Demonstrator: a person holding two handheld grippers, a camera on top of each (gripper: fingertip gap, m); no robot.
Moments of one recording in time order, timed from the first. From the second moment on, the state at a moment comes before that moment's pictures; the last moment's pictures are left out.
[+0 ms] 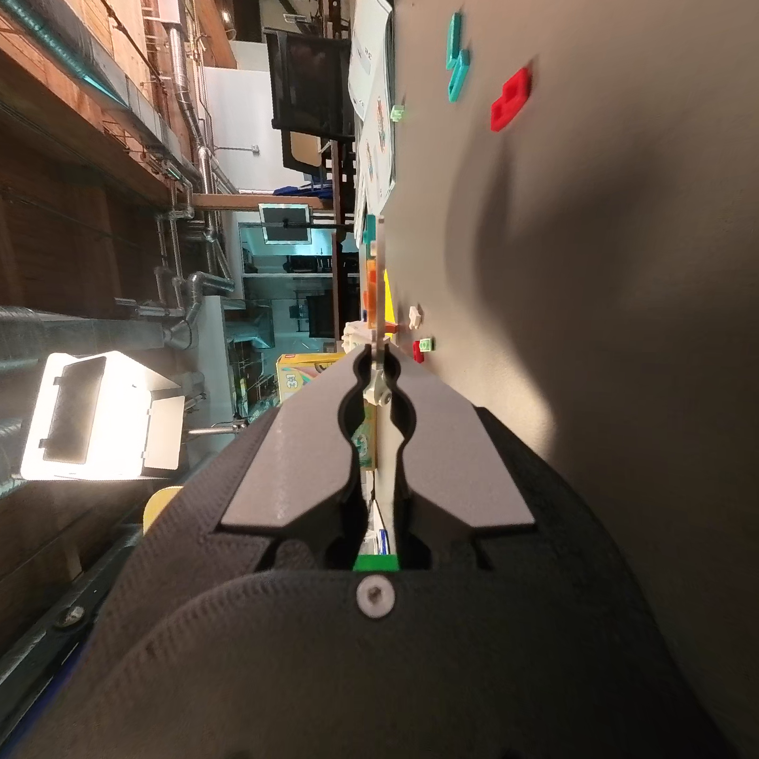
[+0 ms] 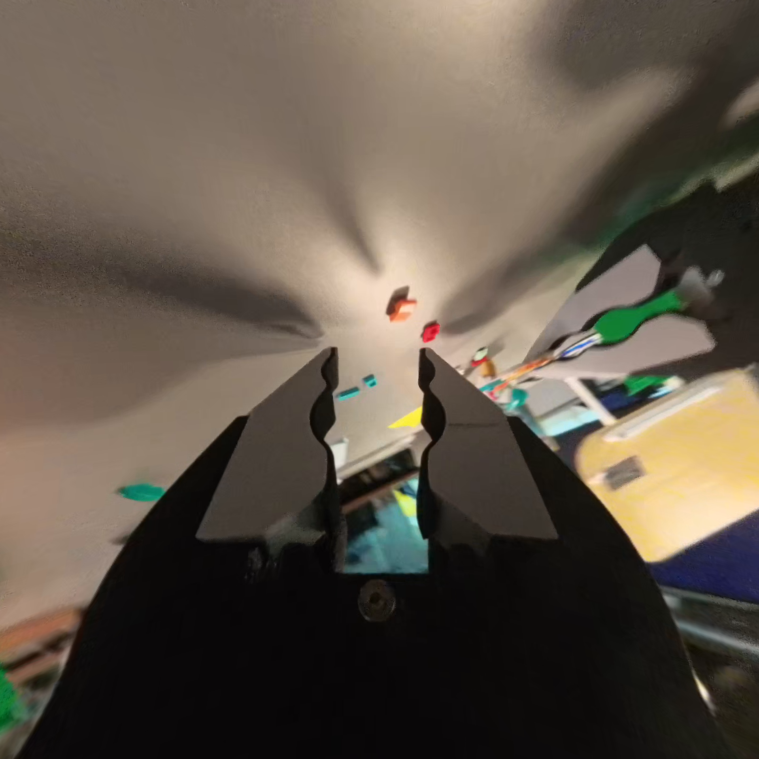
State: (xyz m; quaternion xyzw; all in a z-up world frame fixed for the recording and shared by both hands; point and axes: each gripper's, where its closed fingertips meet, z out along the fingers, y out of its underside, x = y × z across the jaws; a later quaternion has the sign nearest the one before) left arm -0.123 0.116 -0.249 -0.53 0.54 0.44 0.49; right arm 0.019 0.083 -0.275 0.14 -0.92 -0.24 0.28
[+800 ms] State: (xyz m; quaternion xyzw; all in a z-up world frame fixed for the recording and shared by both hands) left arm -0.109 0.110 -0.234 -0.54 0.52 0.39 0.54; right arm -0.069 0.106 -0.226 -0.21 -0.82 -0.11 0.53
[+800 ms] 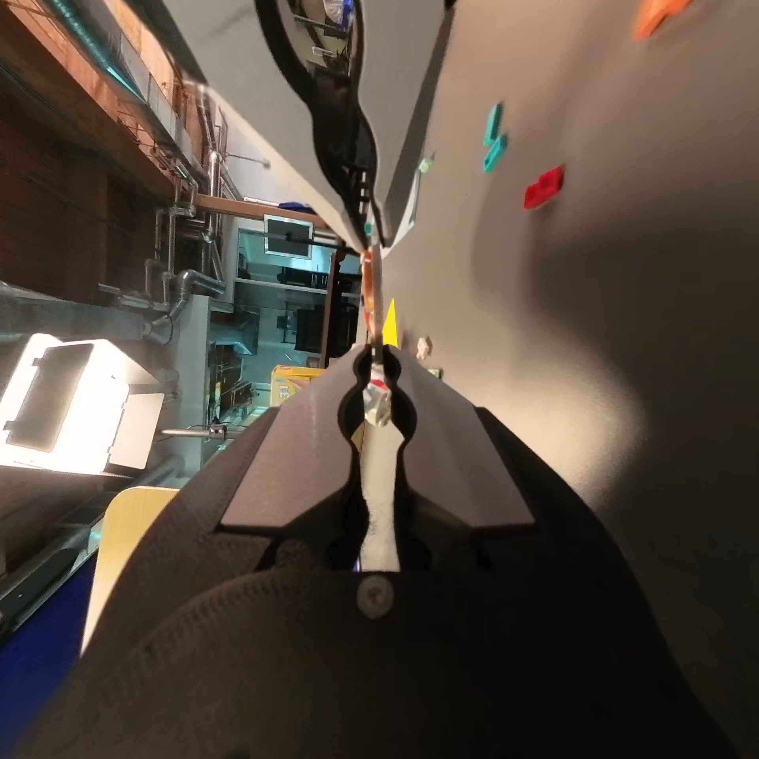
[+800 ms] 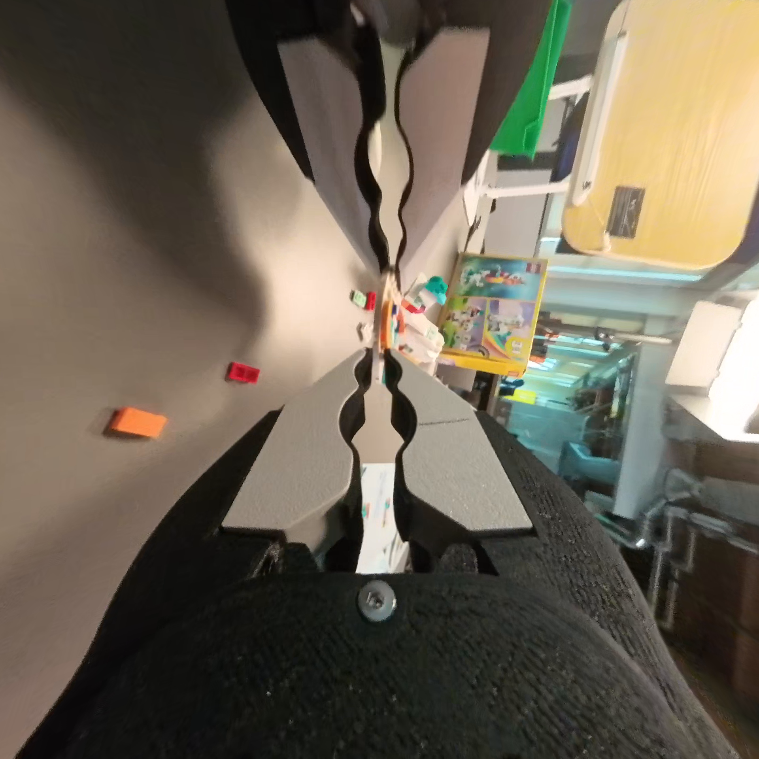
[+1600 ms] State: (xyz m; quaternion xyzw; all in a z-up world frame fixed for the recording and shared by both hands) left arm -0.097 0.106 -0.245 -0.47 0.57 0.44 0.50; right arm 0.010 0.060 -0.282 -0.24 -0.95 0.19 0.06
